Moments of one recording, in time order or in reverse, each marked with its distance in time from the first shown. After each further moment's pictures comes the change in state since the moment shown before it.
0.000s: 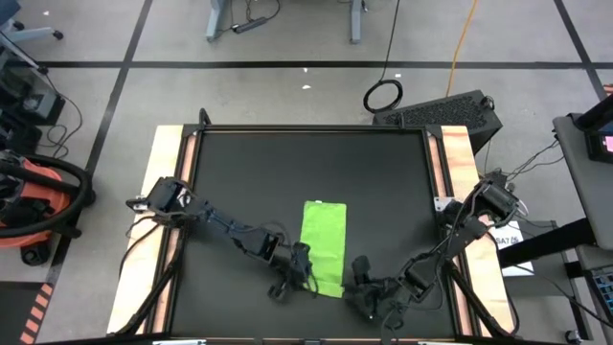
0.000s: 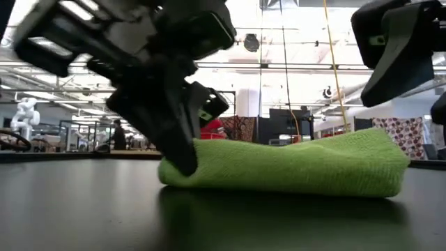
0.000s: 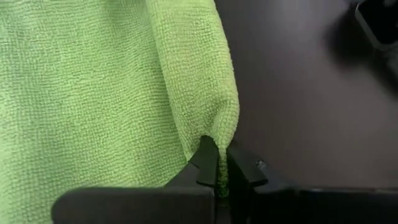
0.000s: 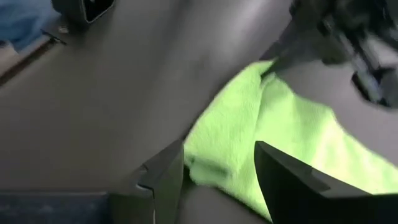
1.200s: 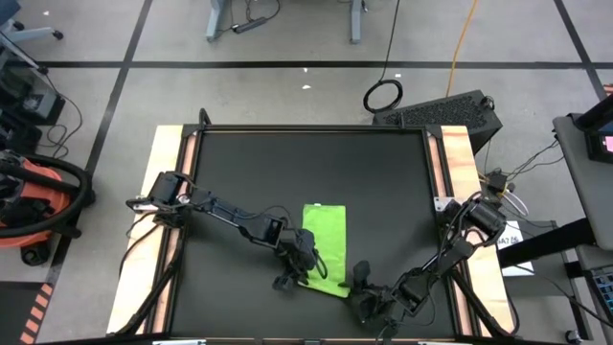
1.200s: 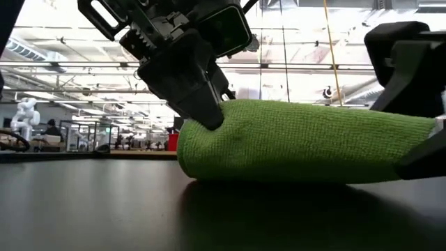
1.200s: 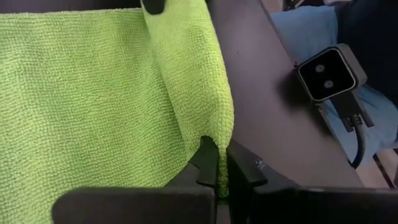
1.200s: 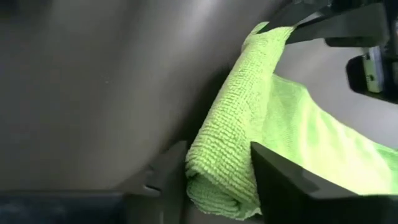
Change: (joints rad) left arm 0.107 -0.009 0.002 0.083 0.269 -0.094; right arm 0.042 0.184 0.070 0.007 0.222 0.122
